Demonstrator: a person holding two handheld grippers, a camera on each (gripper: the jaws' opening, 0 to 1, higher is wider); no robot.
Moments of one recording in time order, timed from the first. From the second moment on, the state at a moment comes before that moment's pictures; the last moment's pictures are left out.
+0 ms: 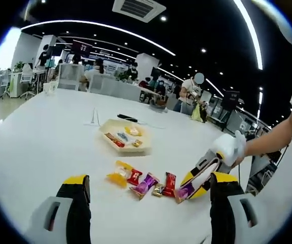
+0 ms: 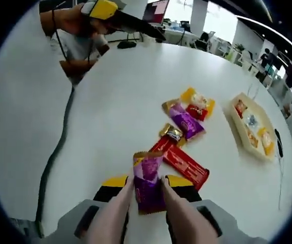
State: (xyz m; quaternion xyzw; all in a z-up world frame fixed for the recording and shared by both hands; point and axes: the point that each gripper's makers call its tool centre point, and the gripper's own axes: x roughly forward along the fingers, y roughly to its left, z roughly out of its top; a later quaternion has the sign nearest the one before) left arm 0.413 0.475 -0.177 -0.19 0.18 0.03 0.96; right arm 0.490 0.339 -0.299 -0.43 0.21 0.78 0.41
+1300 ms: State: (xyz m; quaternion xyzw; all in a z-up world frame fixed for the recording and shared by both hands) left arm 0.419 0.448 -0.172 -0.17 0.21 -0.03 0.96; right arm 0.501 0.349 -0.271 -0.29 0.27 0.69 0.60
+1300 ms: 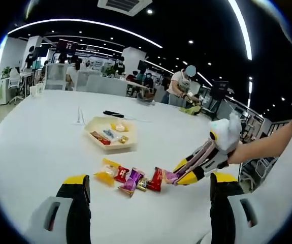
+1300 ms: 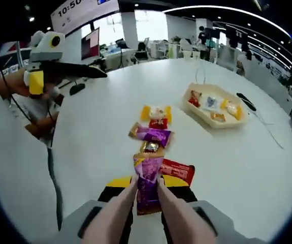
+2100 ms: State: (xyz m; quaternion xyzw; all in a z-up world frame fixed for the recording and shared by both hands) left arm 0.400 0.454 -0.171 -0.19 0.19 -0.02 0.96; right arm 0.553 0.351 -0.203 -0.25 0.21 0.65 0.69
